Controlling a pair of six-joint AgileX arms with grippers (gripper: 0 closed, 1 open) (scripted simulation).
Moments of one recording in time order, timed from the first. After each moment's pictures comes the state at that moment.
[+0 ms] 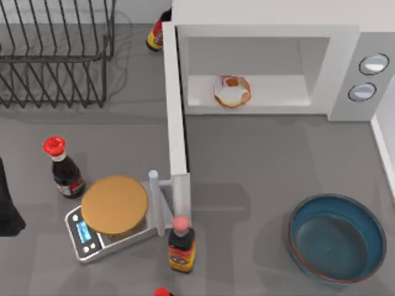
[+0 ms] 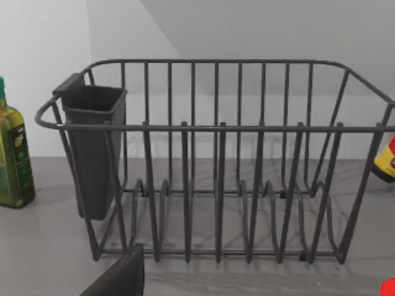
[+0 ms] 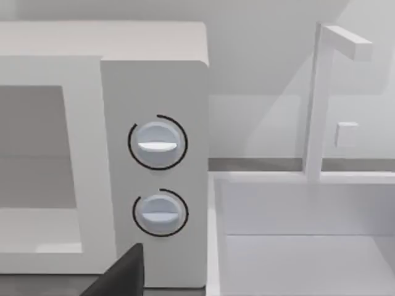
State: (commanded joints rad) left arm 0.00 0.00 0.00 0.00 0.00 0.00; right arm 0.00 0.00 0.00 0.00 0.00 0.00
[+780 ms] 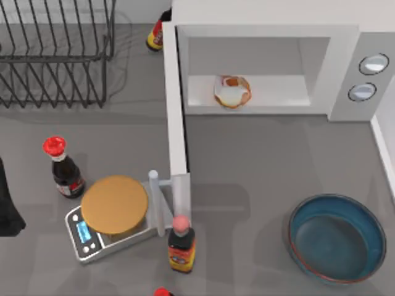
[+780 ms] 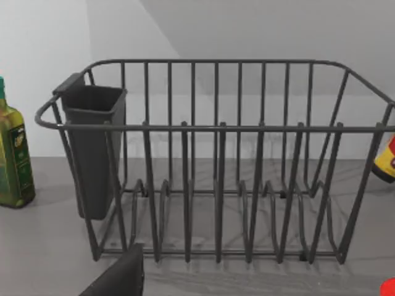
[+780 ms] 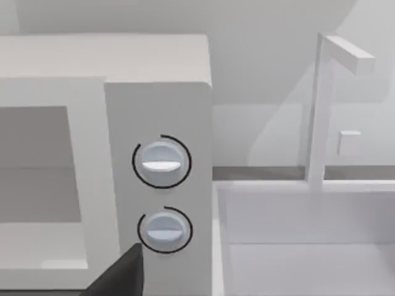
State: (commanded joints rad) left arm 0.00 0.00 0.00 0.00 0.00 0.00; right arm 0.03 0.10 0.06 0.04 0.03 0.01
